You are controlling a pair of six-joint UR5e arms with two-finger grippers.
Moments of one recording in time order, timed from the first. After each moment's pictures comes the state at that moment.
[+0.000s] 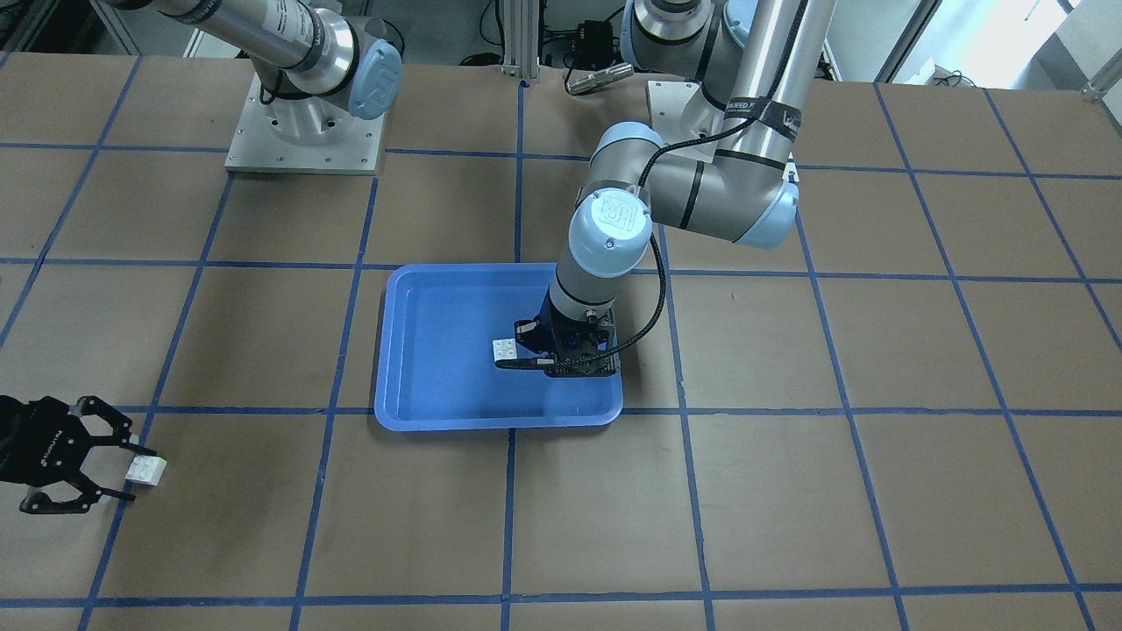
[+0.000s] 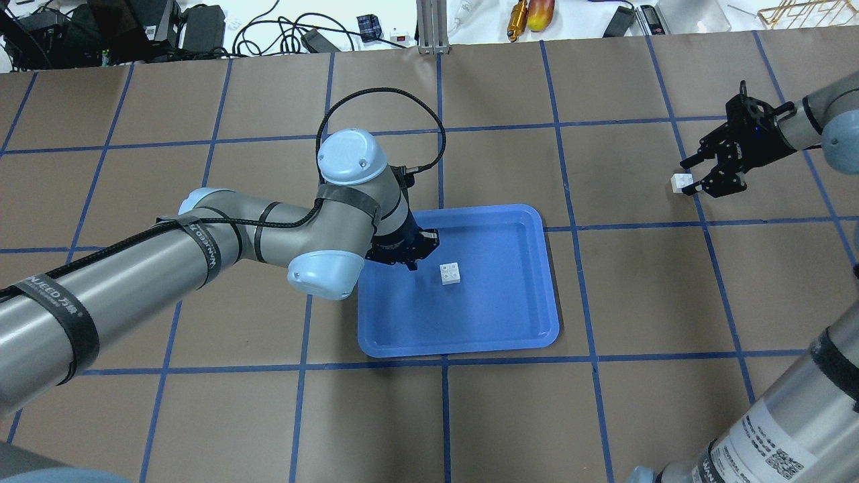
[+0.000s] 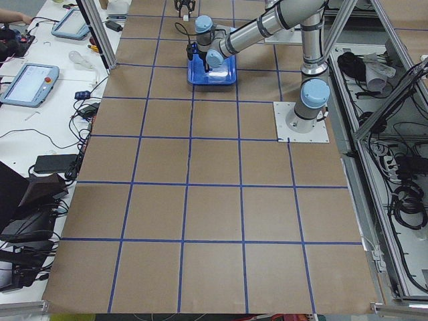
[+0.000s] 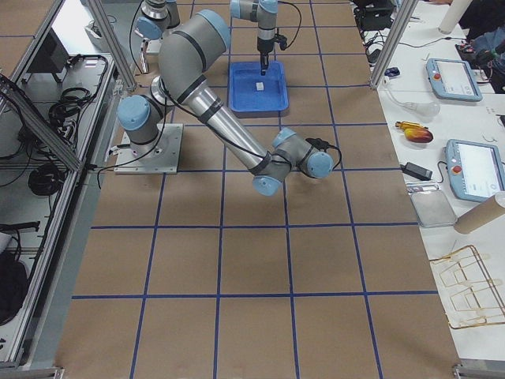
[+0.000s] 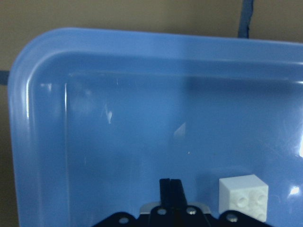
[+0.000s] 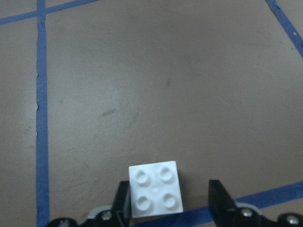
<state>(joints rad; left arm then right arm) -1.86 -1.97 -1.92 -0.82 1.42 -0.39 1.00 -0.92 1.57 -1.94 -1.06 -1.98</state>
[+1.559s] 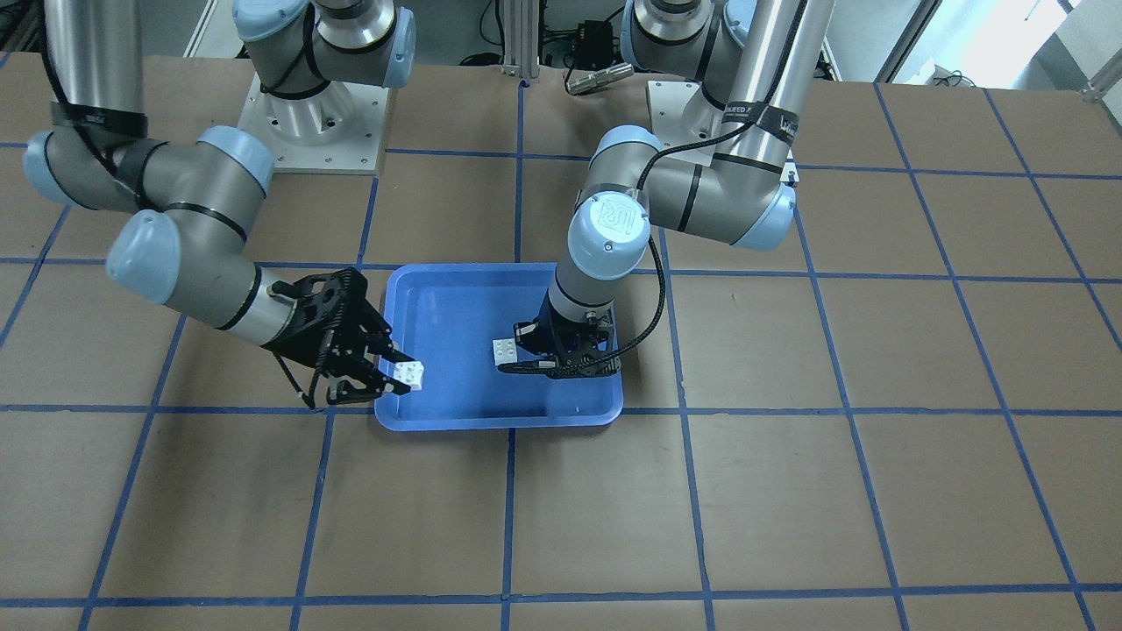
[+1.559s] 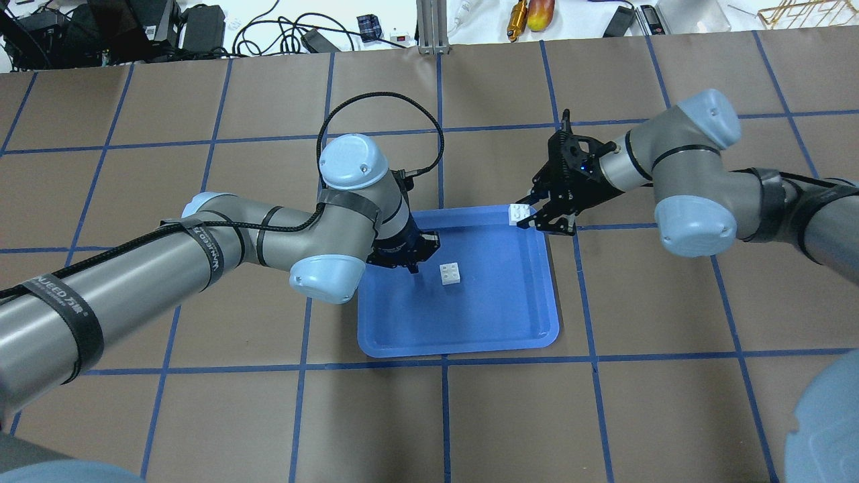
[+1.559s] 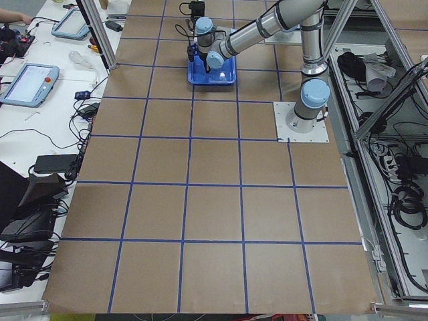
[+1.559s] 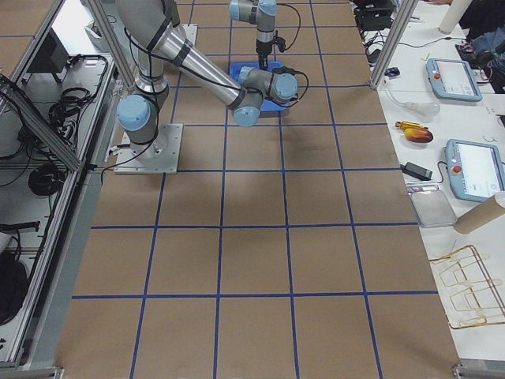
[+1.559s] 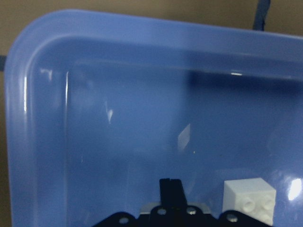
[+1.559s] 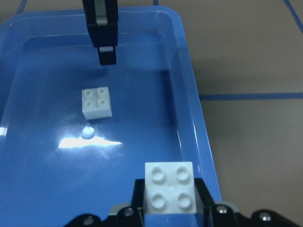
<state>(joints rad) -1.86 -1.98 -1.93 -0.80 1.40 -0.42 1.48 -1.25 2.01 -2.30 -0.89 -1.67</state>
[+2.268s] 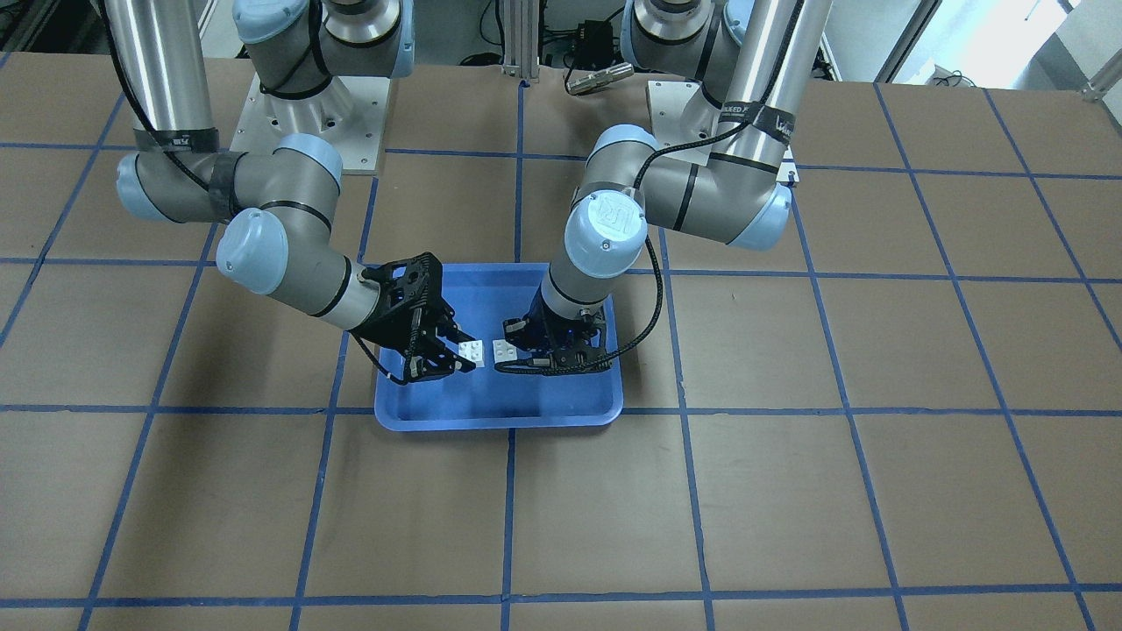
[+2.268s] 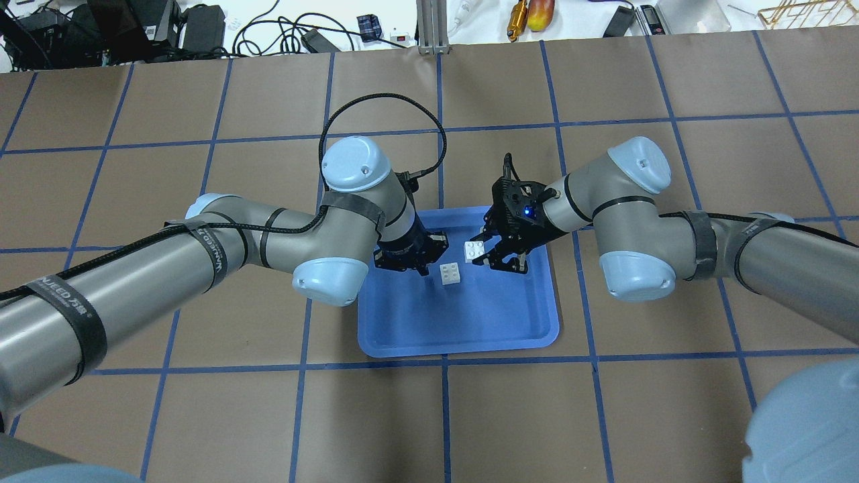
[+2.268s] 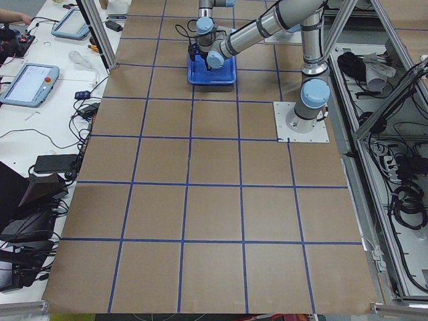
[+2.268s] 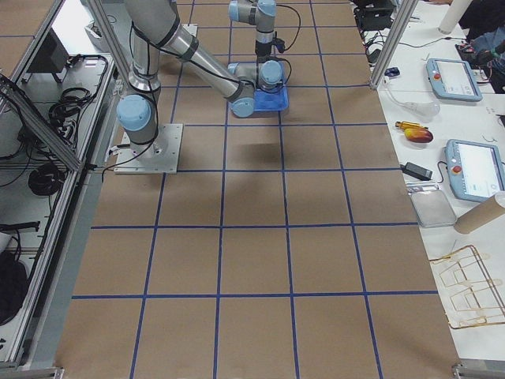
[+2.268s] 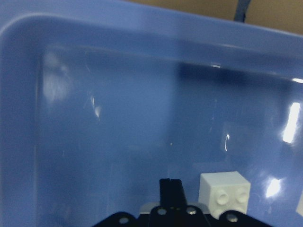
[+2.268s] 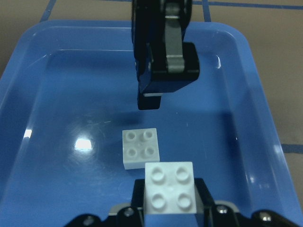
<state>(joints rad) -1.87 -1.98 -1.93 -0.80 1.36 -0.47 1.58 -1.22 2.12 -2.47 -0.89 -1.60</state>
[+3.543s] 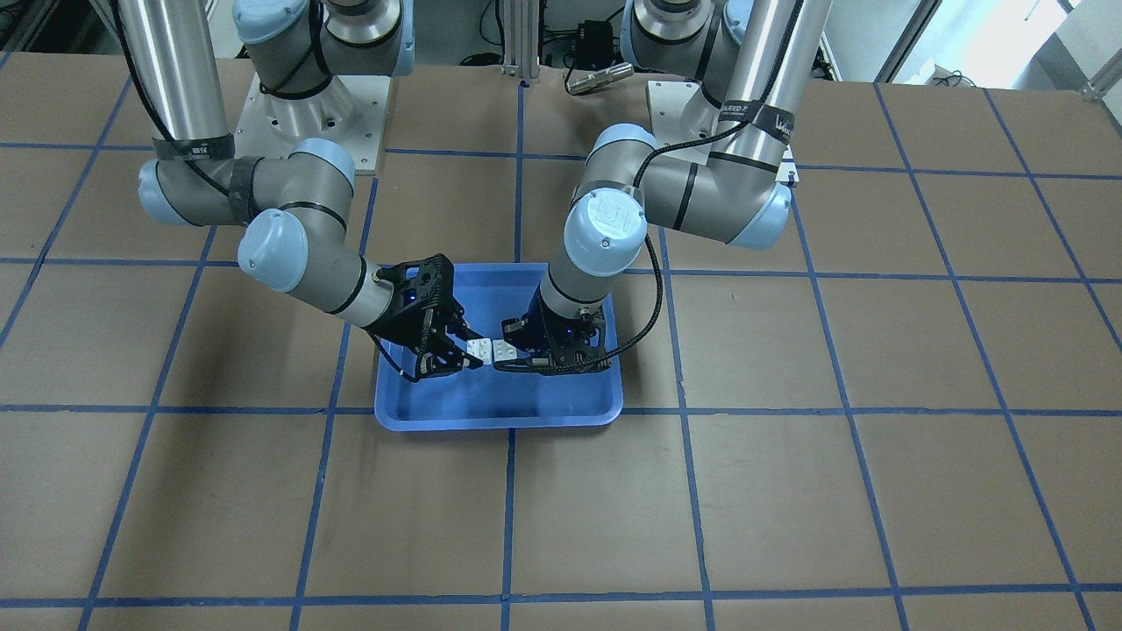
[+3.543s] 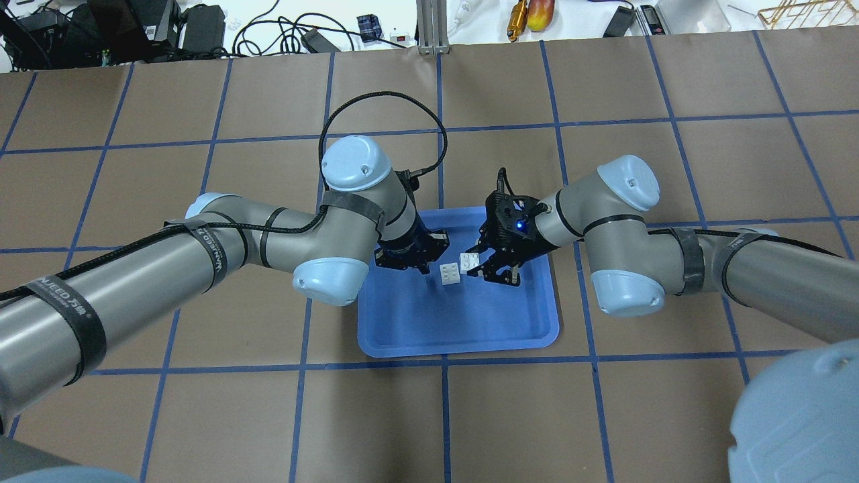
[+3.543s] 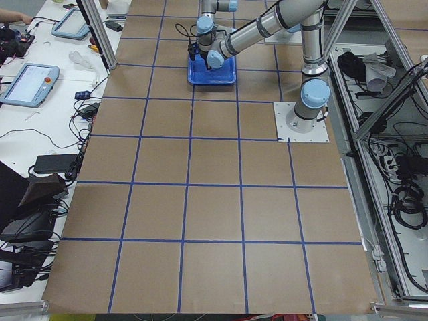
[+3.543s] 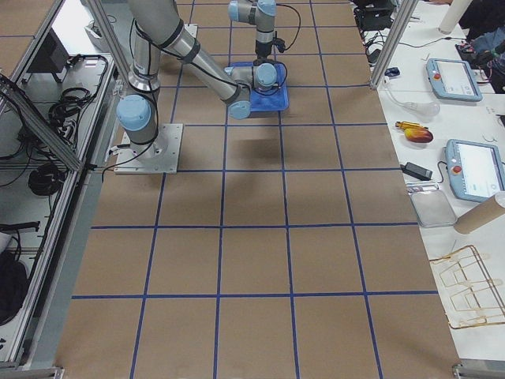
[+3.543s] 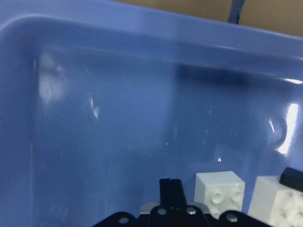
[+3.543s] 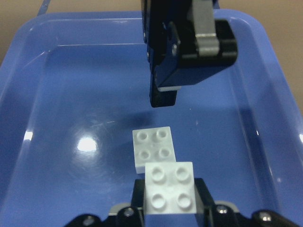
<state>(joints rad) -1.87 -1.97 -1.93 -0.79 1.36 -0.47 1.60 -1.19 2.15 -2.55 -0.89 -1.56</state>
